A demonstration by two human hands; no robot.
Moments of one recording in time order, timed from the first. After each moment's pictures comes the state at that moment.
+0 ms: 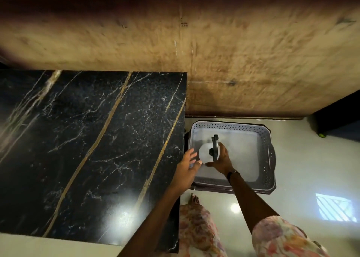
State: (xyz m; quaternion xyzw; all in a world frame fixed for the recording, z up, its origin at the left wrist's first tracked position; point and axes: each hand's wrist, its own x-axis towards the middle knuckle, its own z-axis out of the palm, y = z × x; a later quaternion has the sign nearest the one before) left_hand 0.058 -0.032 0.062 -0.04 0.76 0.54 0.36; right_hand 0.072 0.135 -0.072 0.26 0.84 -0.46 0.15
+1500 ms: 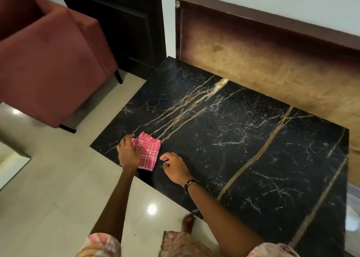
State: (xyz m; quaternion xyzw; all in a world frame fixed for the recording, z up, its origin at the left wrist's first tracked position) left_hand -0.021 -0.718 0.069 -0.32 0.89 0.34 -0.02; right_hand -0.019 -0.550 0.068 -0.08 0.86 -0.42 0.28
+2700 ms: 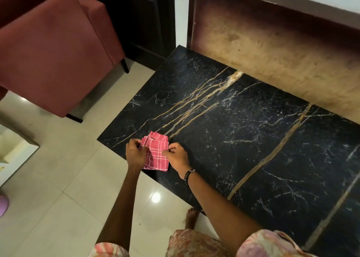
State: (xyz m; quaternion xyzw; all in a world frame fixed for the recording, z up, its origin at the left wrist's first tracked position) left_hand -0.013 -0.726 0.061 -0.39 0.79 0.46 0.02; right_hand -0.038 -0.586 0.066 0.12 0.78 -0.53 0.31
